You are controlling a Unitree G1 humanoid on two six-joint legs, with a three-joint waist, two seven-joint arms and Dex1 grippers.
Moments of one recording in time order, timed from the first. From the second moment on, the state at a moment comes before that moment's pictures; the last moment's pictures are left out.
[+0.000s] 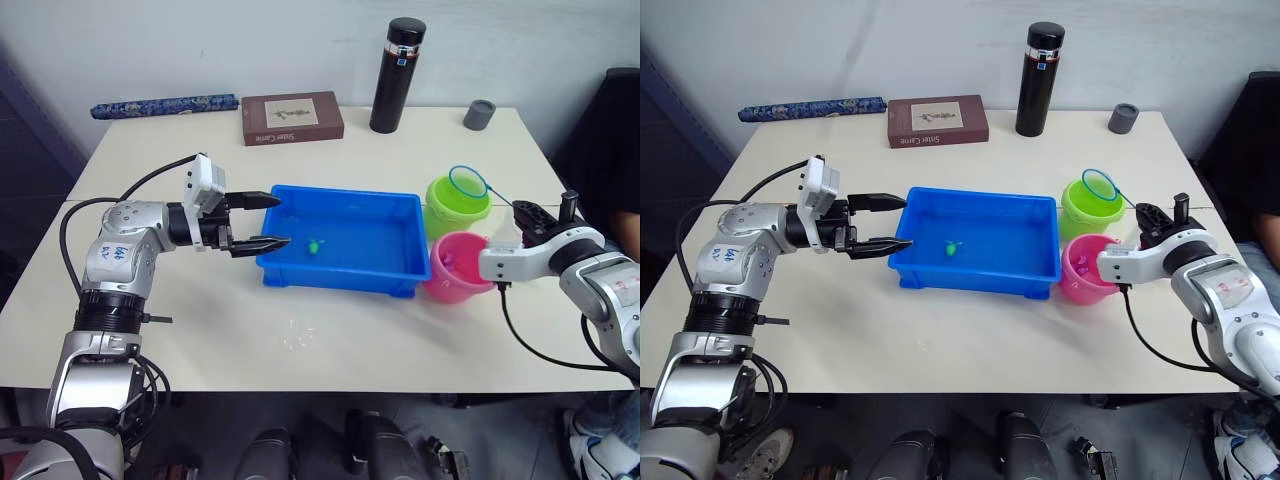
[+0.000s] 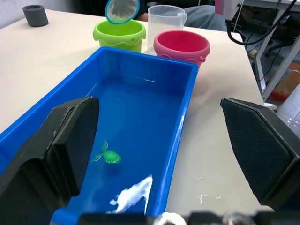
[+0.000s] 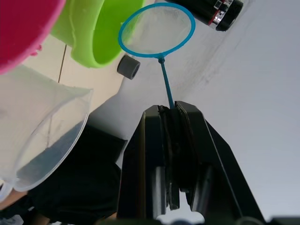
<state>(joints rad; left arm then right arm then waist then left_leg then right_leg) -0.78 0.61 0.02 0.36 -0.40 0.28 -1.25 -0.24 -1.07 0.07 -0.23 -0.90 0.11 0.39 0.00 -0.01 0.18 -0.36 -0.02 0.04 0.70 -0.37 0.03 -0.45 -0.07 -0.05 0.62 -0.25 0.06</state>
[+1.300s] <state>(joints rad) -0.42 0.82 0.25 -0.02 -0.50 0.49 -1.04 -0.89 -0.69 0.39 -0.09 0.04 1.19 1.06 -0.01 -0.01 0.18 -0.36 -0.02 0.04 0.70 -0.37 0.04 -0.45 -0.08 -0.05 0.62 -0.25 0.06</state>
